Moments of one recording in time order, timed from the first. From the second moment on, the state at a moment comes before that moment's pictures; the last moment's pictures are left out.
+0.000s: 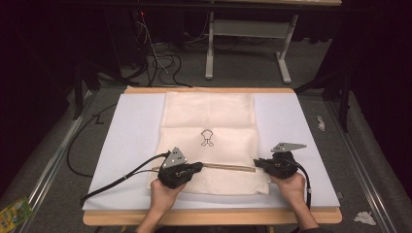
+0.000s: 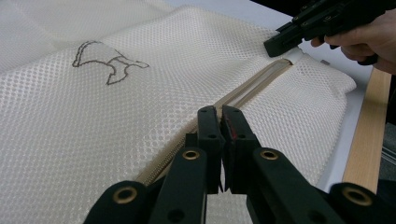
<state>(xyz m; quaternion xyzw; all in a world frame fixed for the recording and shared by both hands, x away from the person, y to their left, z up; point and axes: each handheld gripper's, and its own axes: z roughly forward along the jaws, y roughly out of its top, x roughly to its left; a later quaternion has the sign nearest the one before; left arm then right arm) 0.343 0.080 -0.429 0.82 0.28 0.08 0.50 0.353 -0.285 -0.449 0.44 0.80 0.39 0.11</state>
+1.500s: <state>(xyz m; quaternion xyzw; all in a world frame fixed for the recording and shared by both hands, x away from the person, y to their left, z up) 0.346 0.117 -0.413 0.81 0.29 0.09 0.50 0.354 -0.287 -0.450 0.45 0.80 0.39 0.12</state>
